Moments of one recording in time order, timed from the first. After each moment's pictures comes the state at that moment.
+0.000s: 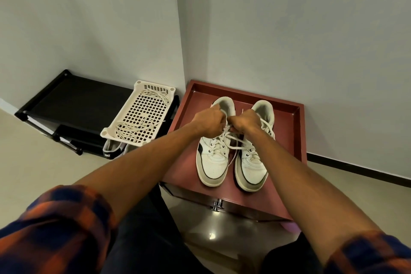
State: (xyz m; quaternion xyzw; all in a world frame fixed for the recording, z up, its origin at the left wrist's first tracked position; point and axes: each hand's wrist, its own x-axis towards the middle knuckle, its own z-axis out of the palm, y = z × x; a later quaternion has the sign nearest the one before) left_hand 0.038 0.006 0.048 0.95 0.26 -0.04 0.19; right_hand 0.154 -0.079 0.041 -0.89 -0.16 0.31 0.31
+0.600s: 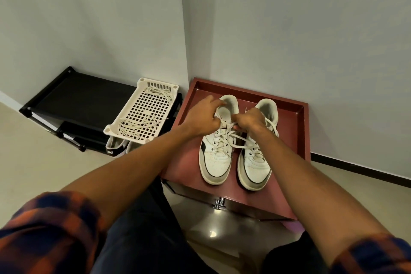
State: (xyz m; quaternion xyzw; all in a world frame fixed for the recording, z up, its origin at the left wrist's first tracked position) left_hand 0.014 0.019 0.047 0.93 0.26 0.10 0.23; right_hand 0.157 -0.076 0.037 -0.87 -0.13 0.32 0.35
